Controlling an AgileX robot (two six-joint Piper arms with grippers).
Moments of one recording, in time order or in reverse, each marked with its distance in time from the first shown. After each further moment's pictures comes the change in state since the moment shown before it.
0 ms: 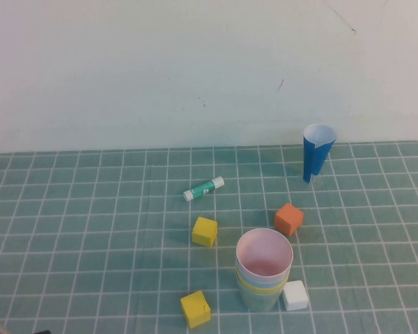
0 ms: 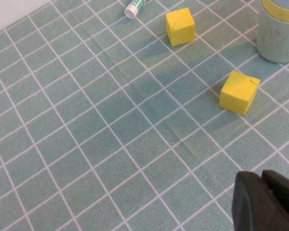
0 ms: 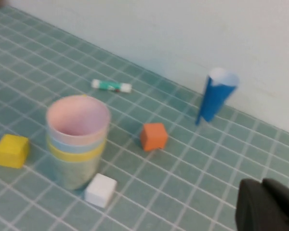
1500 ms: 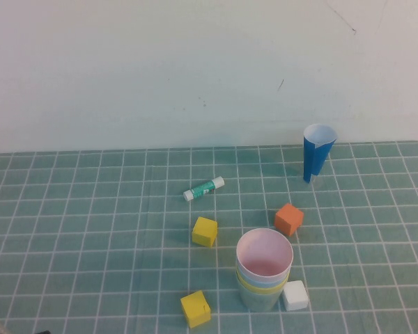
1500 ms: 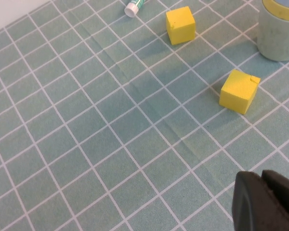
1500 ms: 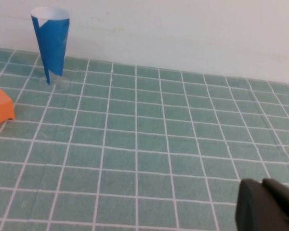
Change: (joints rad) right arm -0.511 -0.335 0.393 0.000 -0.121 0.027; left arm 0.000 0.000 0.000 0.000 0.003 0.000
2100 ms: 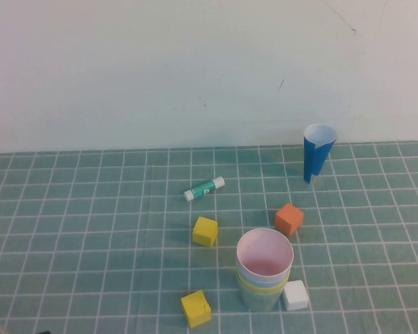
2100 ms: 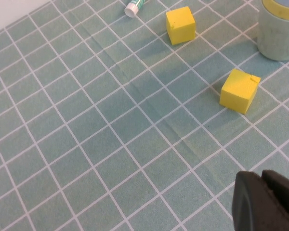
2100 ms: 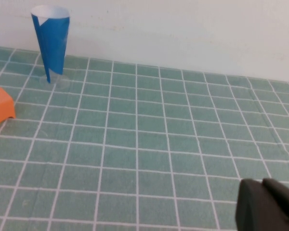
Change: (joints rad) right arm 0.000 0.000 0.000 0.000 0.006 0.002; left arm 0.000 0.000 0.003 0.002 0.000 0.000
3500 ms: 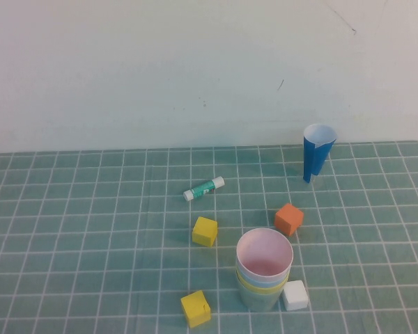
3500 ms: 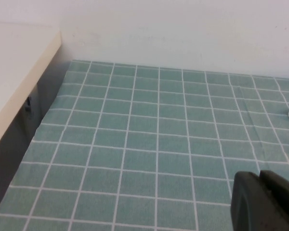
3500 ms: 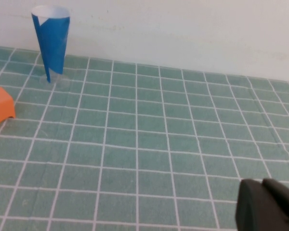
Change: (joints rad) right arm 0.000 0.000 -0.002 0.000 0.002 0.000; left arm 0.766 -0.447 0.330 -0.411 -0.287 0.206
